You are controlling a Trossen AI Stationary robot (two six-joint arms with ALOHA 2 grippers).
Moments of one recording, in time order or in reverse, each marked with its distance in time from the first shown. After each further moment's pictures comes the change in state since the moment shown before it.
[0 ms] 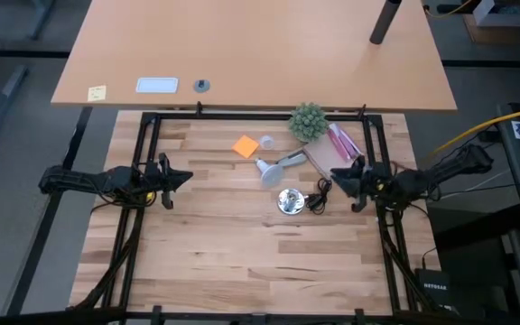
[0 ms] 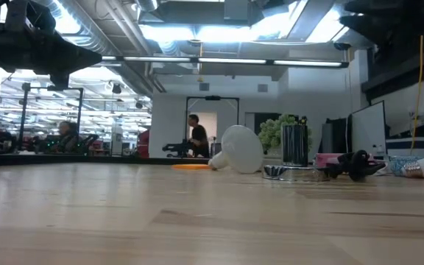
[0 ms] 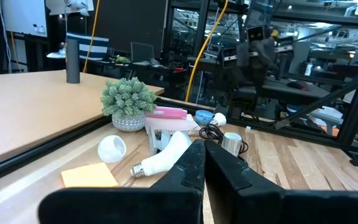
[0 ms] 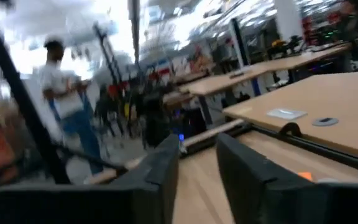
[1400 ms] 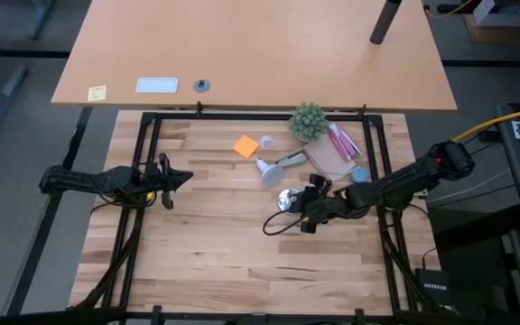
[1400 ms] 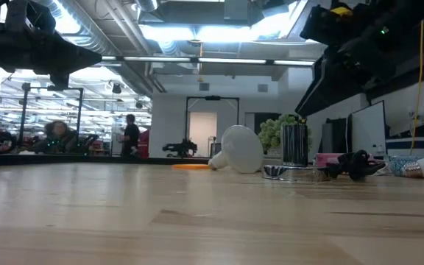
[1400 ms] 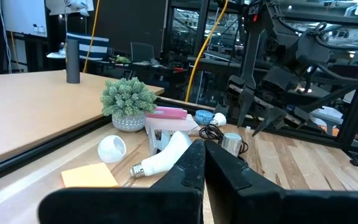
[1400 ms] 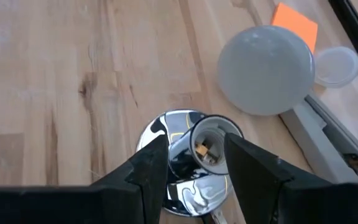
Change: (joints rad) left arm 0.000 0.000 0.000 0.000 0.000 0.000; right arm -0.087 0.933 0.589 -0.789 -0.098 0.073
